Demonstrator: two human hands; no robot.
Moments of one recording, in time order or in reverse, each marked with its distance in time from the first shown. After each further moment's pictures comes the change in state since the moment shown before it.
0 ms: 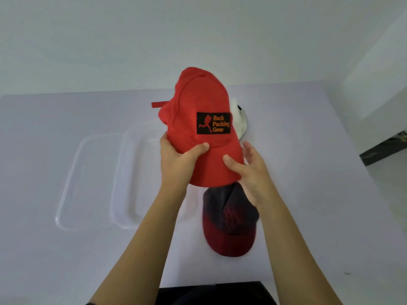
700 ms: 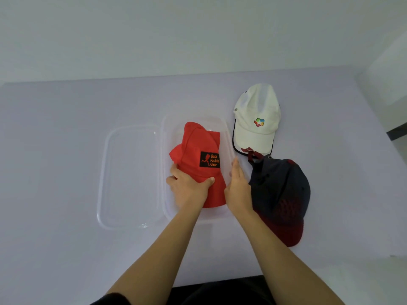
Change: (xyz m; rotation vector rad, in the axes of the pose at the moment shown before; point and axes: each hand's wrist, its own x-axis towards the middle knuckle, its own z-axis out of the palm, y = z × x) left_hand 0.053 -0.099 -0.112 0.578 0.070 -0.278; right_hand 0.033 0.153 0.118 -1.120 0.224 -0.044
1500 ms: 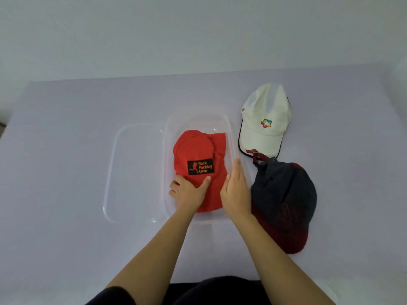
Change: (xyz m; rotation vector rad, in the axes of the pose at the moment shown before) left_hand 0.013 -0.026 0.010 0.084 -0.053 -0.099; right_hand -0.005 -0.009 0.006 0.057 0.040 -0.071
